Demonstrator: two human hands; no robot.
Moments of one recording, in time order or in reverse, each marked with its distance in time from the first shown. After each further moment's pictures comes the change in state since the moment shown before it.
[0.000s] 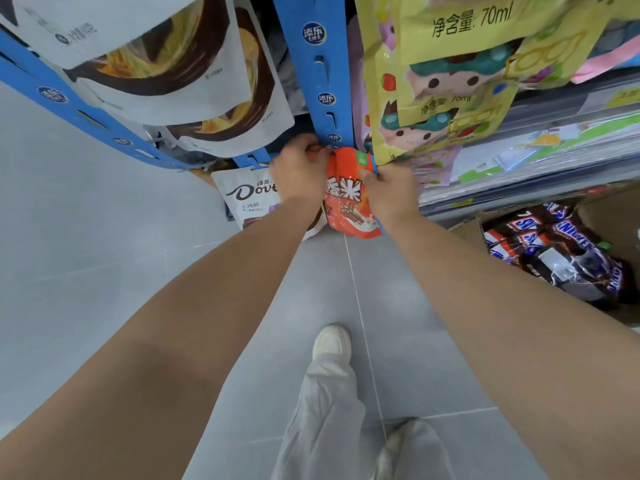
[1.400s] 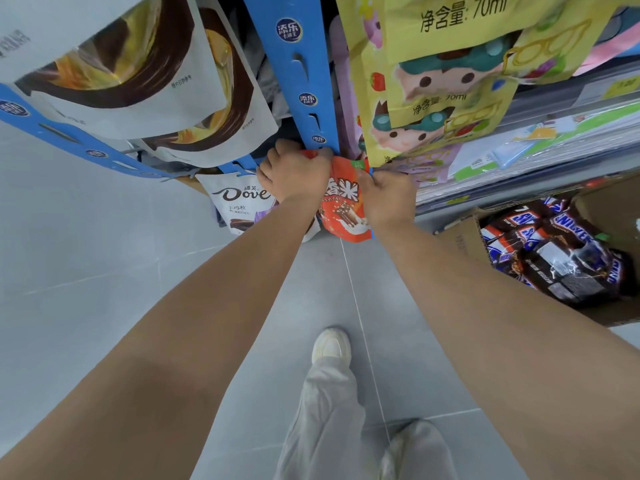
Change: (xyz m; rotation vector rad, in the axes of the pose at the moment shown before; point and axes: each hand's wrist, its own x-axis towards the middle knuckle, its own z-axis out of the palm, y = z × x) left_hand 0.013 0.000 0.023 0.195 -0.003 -0.204; right_hand 0.006 0.016 0.006 -0.038 0.094 0.114
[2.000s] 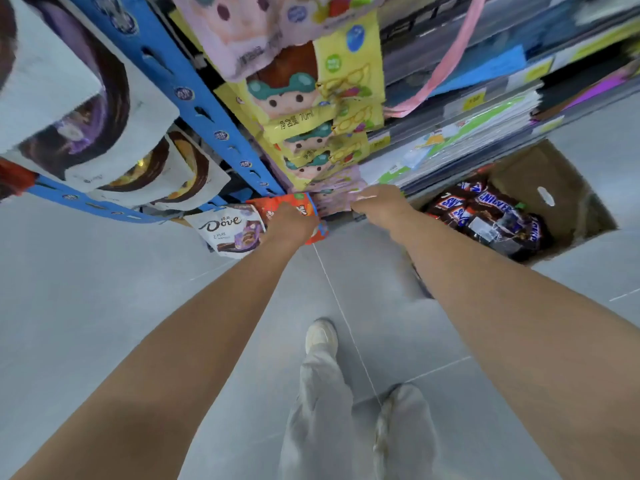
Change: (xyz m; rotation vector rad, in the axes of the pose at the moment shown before) left_hand -0.118 0.058 -0.052 0.215 -0.516 -0.019; right_hand -0.059 -0.033 -0.170 -0.005 -0.359 0.232
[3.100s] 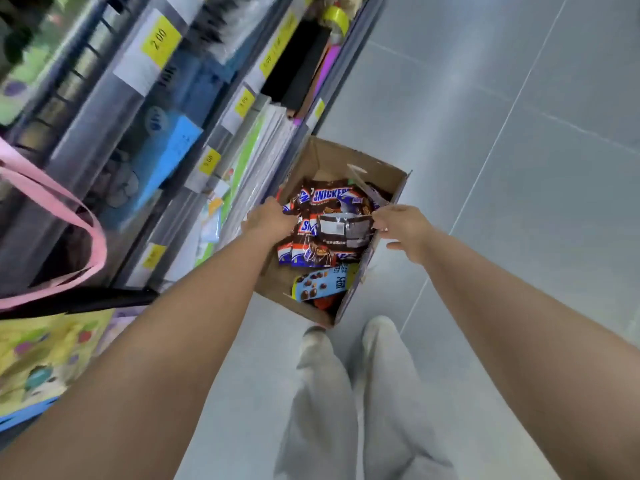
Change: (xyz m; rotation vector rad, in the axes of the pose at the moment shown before) left_hand 0.011 0.266 0.278 0.680 -0.285 0.480; right_hand -0.039 0.252 -0.263 0.885 0.484 0.503
